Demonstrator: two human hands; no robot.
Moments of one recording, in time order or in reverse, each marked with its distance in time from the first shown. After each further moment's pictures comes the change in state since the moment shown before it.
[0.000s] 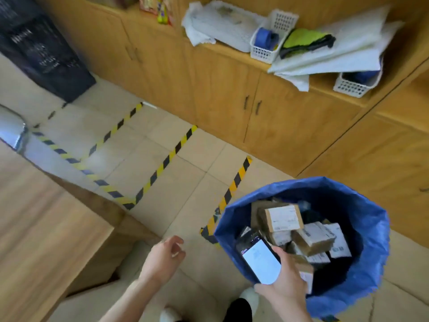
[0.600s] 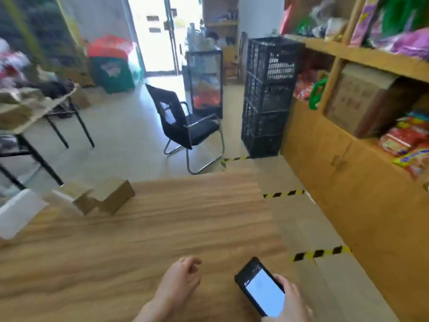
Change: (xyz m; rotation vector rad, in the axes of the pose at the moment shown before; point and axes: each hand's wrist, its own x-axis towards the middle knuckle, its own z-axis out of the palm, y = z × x) left_hand -0.226 -0.279 -0.248 -0.279 0.658 -0.267; right_hand -0.168 -0.342 0.228 -0.425 -0.545 -0.723
